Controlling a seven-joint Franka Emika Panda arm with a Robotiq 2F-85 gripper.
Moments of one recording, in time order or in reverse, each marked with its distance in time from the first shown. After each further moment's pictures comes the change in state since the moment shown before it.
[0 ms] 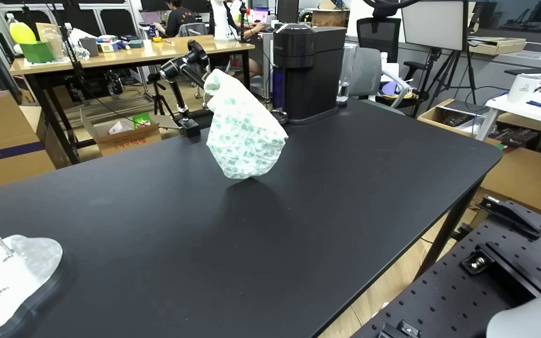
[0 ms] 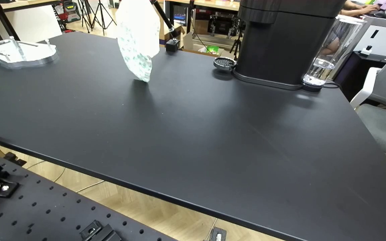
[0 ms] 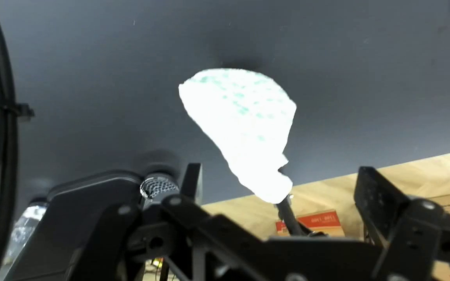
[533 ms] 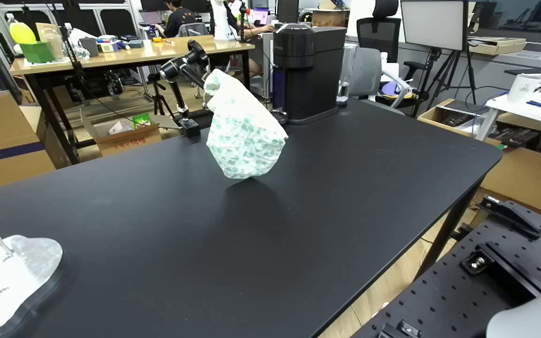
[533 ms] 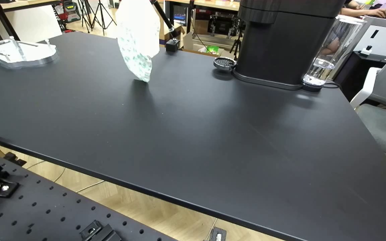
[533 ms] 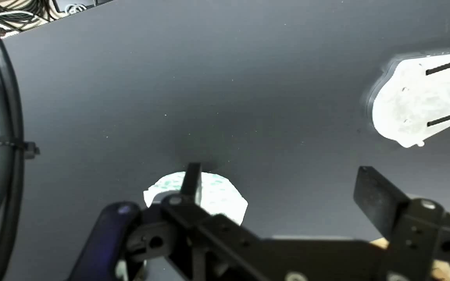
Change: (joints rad) arm 0.091 -0.048 -0.018 0.105 0.242 -0.383 -0.005
